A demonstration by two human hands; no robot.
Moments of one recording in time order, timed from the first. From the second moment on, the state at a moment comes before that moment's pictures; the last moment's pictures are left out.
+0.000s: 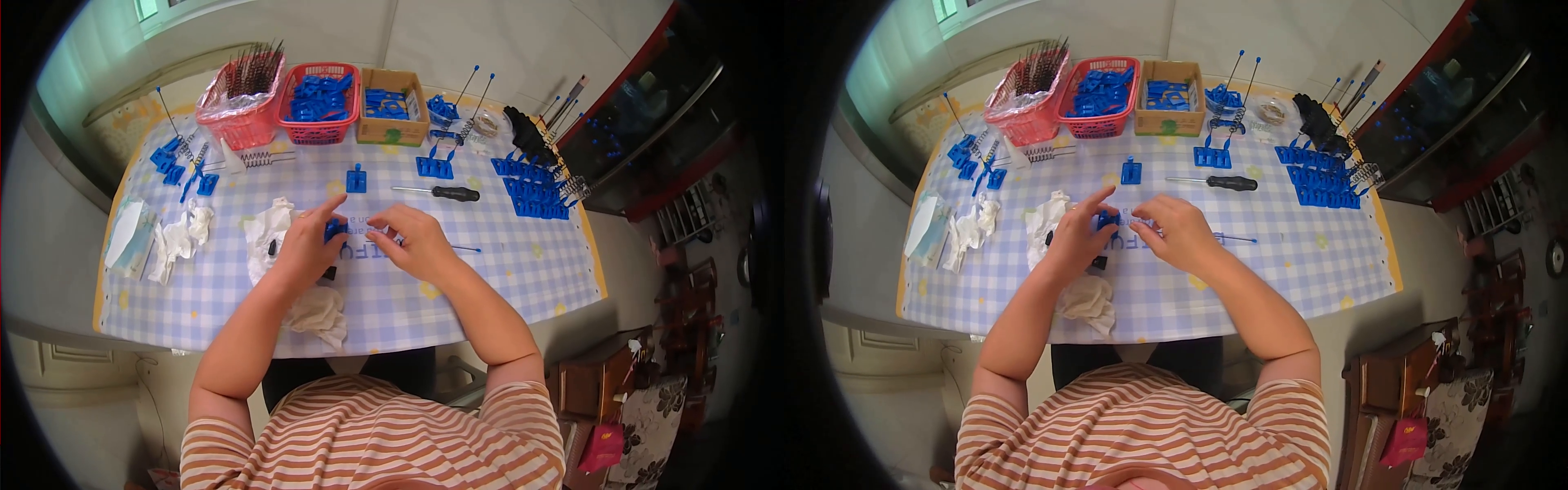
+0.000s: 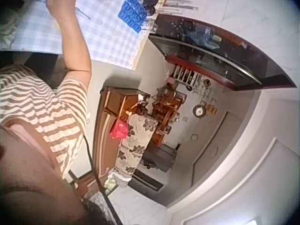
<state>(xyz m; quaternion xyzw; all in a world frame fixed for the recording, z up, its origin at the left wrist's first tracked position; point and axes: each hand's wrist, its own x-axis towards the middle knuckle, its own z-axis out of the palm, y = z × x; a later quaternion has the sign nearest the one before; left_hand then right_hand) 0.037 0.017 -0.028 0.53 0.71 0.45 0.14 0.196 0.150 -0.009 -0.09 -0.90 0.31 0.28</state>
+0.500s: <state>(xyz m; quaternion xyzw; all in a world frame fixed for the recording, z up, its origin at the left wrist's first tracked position) 0.039 0.016 -0.015 0.54 0.62 0.57 -0.06 0.196 0.150 -0.009 0.03 -0.92 0.28 0.26</state>
